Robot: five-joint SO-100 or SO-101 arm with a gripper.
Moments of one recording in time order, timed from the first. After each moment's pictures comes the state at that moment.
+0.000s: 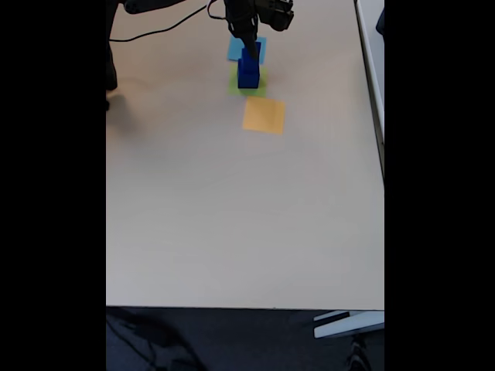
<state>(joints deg) -9.1 68.4 55.5 75.2 100.0</state>
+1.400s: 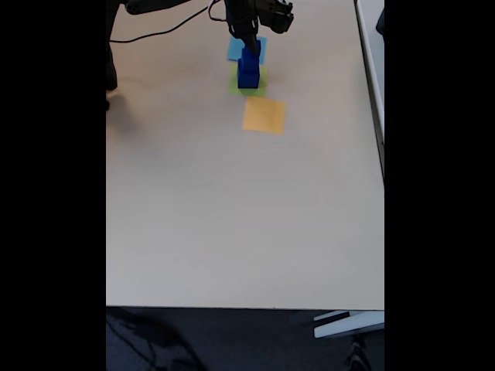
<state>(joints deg) -9.1 67.4 55.5 75.2 99.5</state>
